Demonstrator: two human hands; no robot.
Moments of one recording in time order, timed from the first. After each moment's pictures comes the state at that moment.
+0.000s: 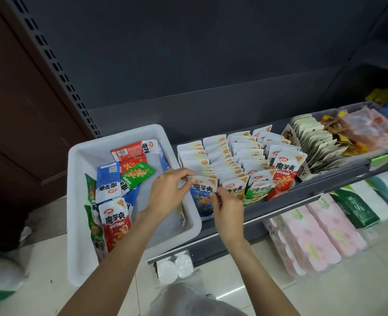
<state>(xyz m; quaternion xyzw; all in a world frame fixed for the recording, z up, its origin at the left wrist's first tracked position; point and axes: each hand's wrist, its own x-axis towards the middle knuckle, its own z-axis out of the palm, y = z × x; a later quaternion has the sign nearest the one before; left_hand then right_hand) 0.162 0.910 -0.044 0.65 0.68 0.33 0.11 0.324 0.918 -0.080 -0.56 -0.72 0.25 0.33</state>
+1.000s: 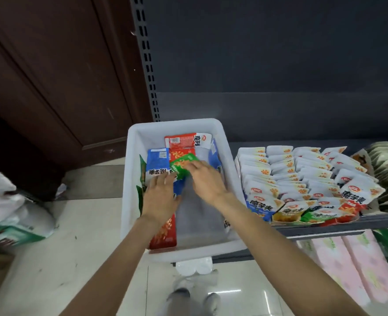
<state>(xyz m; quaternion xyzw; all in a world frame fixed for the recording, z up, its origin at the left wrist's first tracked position) 0.058 0.846 -0.089 0.49 0.85 0.15 0.12 0.151 0.958 -0.070 -0.29 -0.95 0.13 0.02</state>
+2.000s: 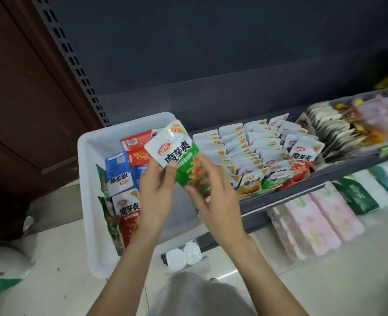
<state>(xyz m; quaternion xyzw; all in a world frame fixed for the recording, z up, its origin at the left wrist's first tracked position) 0.144 0.854 0.002 0.36 0.59 0.65 0.31 0.264 0.876 -0.011 -0.42 -0.78 0.27 0.39</state>
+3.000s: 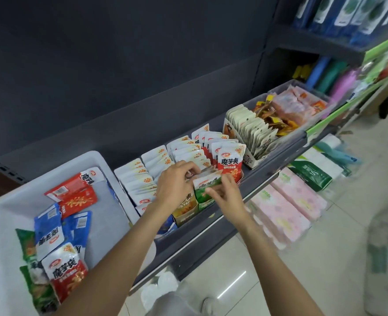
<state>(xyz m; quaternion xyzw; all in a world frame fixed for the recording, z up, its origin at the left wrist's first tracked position) 0.276 0.994 -0.031 0.74 0.60 0.27 0.16 0.438 0.978 -0.088 -0.53 -0.63 0.42 0.39</state>
